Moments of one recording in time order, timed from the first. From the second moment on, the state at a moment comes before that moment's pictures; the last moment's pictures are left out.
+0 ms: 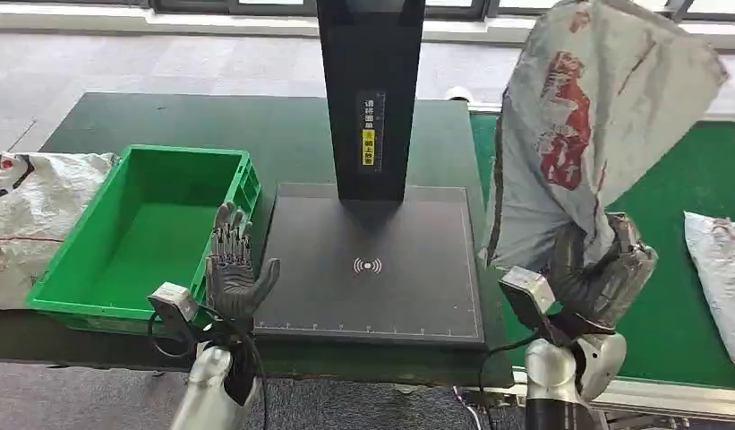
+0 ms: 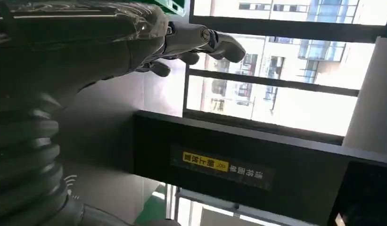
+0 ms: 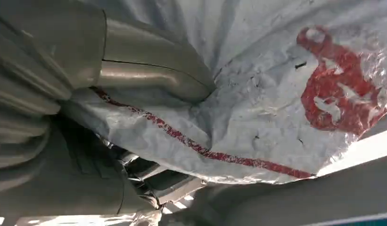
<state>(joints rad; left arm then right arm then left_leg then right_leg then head) -0.17 -0.33 -0.01 -1.20 0.02 -0.05 -0.70 -0.14 0.33 -0.22 -1.46 0.94 -0.70 -0.70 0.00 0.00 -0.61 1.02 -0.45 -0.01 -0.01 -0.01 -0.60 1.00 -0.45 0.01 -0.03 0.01</state>
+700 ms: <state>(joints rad) -0.16 -0.33 -0.01 -1.21 0.01 -0.04 -0.70 -0.28 0.35 0.04 -0.96 0.92 -0.70 -0.64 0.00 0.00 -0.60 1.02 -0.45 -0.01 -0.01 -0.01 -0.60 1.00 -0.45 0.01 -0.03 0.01</state>
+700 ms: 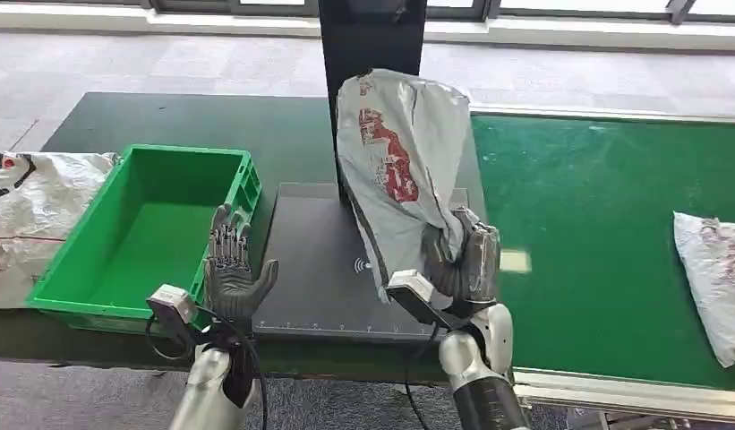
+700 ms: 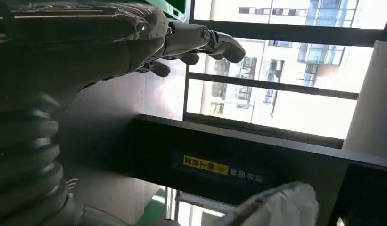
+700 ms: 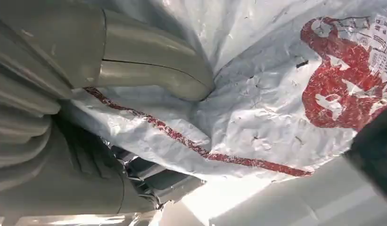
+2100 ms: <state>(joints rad) -0.17 -0.33 -0.01 -1.15 0.01 -0.03 -0.70 -0.39 0.36 0.04 -0.44 0.92 -0.69 -0.57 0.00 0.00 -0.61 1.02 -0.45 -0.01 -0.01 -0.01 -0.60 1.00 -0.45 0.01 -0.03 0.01</state>
